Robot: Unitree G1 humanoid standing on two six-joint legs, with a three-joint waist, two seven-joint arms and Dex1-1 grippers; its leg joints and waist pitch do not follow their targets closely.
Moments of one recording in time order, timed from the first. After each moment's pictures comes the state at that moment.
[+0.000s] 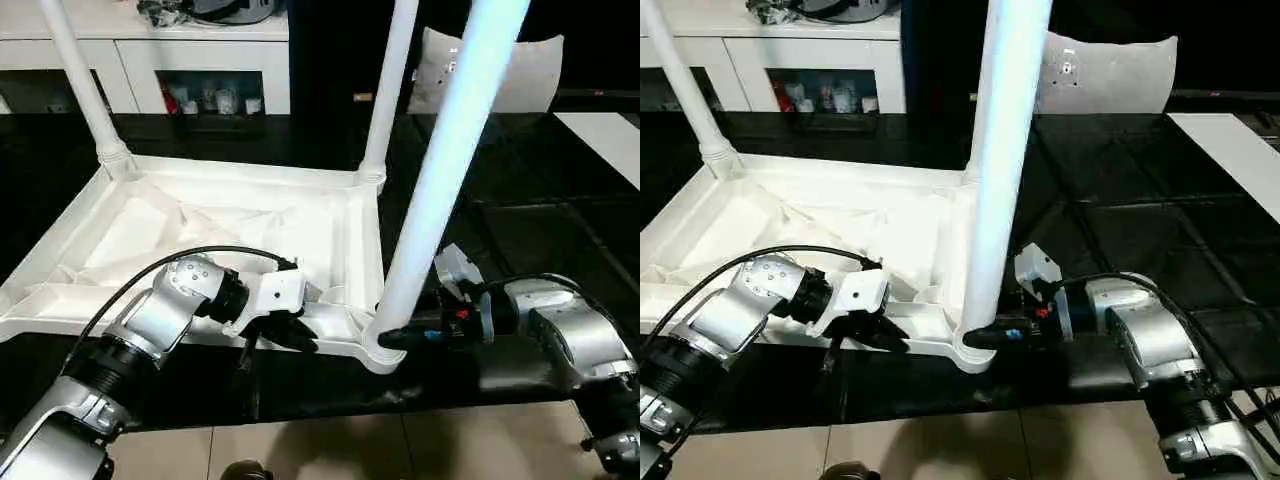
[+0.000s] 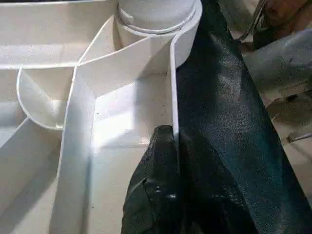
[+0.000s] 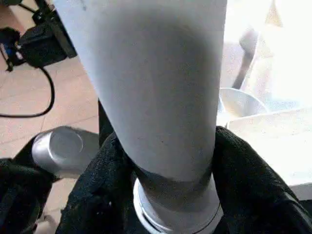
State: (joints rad) left arm -0.55 0.50 -0.45 0.34 -0.01 0.14 -1.36; right arm -0.39 -0.52 0.19 0.28 0.29 0.29 1.40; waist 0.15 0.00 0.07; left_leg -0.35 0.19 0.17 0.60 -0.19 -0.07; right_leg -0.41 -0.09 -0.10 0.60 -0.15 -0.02
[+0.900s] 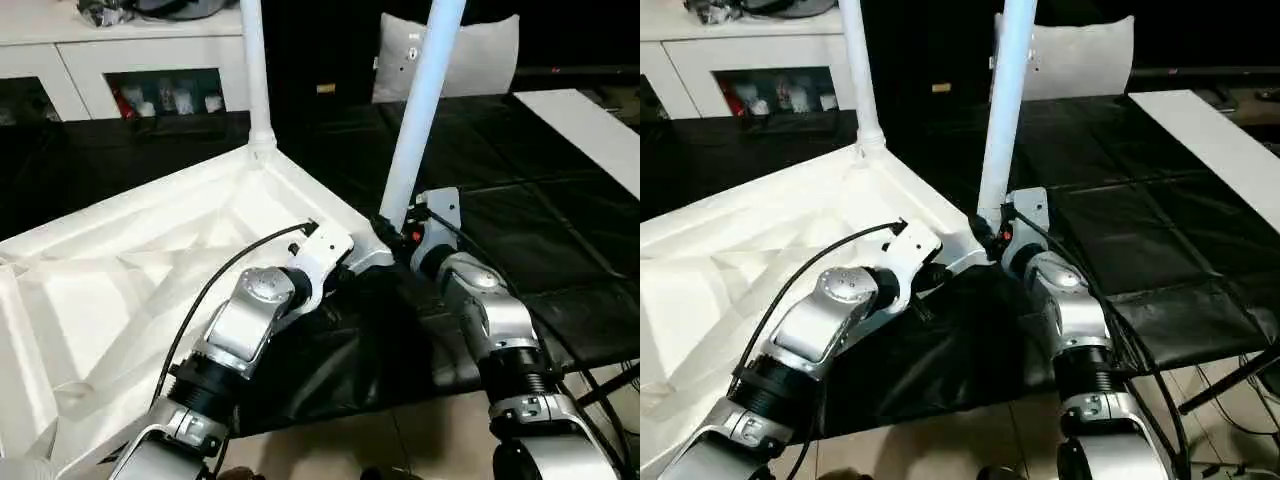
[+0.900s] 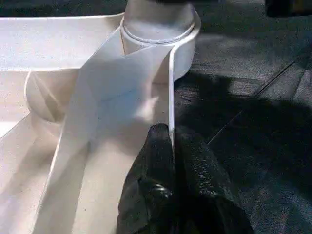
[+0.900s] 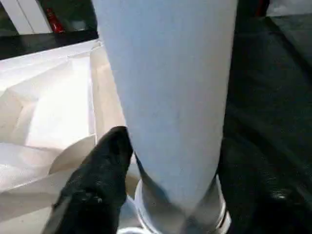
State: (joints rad) left arm -0.52 0.07 -0.28 0.28 0.11 0.57 -0.57; right arm -0.55 -0.09 -0.06 0.52 0.15 0.25 0.38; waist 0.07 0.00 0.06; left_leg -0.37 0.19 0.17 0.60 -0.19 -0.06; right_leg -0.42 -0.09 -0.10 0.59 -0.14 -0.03
